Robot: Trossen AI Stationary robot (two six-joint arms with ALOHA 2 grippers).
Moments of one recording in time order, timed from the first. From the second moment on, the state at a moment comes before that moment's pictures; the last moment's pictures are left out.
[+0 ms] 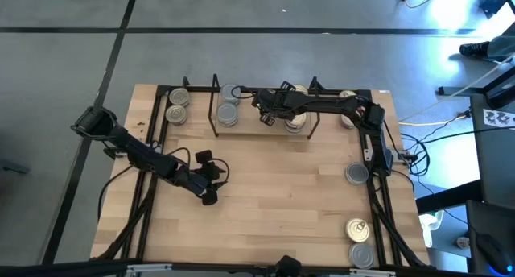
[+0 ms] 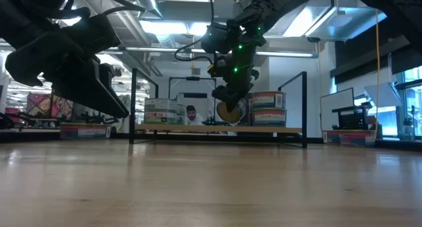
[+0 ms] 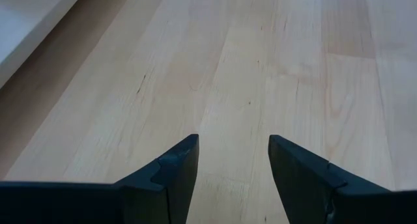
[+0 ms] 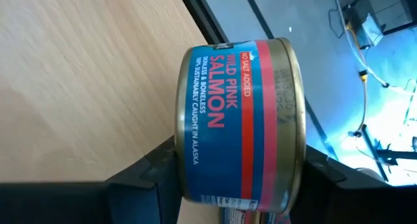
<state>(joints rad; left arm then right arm) -0.43 1.37 0.45 0.09 -0.54 -0.44 -0.34 2.06 1.64 -0.70 0.63 0.05</state>
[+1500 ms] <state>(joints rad) -0.43 1.37 0.45 0.09 -0.54 -0.44 -0.32 2.11 1.66 -0.78 0.62 0.02</state>
